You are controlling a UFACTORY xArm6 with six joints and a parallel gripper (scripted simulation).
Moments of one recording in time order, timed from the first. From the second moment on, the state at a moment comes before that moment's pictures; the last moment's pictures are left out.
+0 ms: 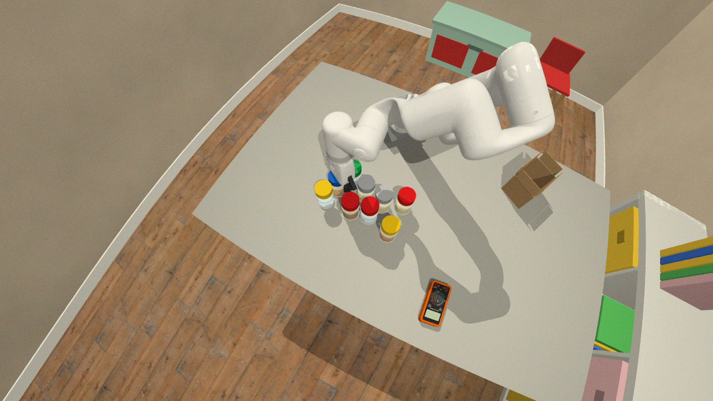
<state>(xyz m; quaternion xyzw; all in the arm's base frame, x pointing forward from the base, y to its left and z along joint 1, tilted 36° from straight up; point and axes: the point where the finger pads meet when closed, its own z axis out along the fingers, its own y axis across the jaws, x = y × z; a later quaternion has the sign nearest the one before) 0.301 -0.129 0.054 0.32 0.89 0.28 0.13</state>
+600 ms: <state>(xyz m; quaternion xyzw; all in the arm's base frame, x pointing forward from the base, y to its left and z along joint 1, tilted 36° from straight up) 0.311 -0.137 0.053 0.32 0.89 0.28 0.13</state>
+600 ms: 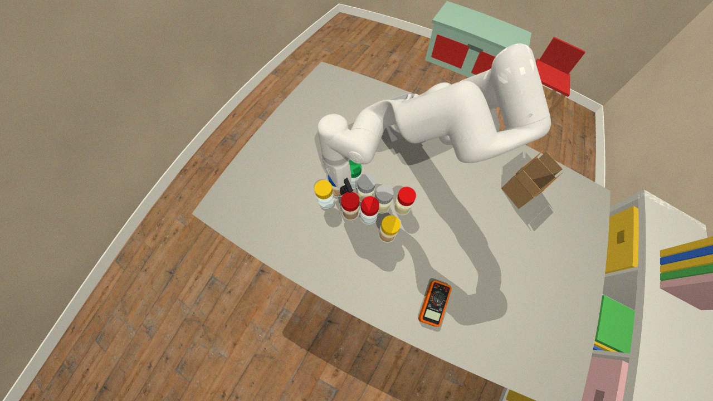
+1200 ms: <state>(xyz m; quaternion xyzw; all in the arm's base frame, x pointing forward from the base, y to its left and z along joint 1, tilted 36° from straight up) 0.310 -0.147 0.065 0.32 0.89 0.28 0.13</state>
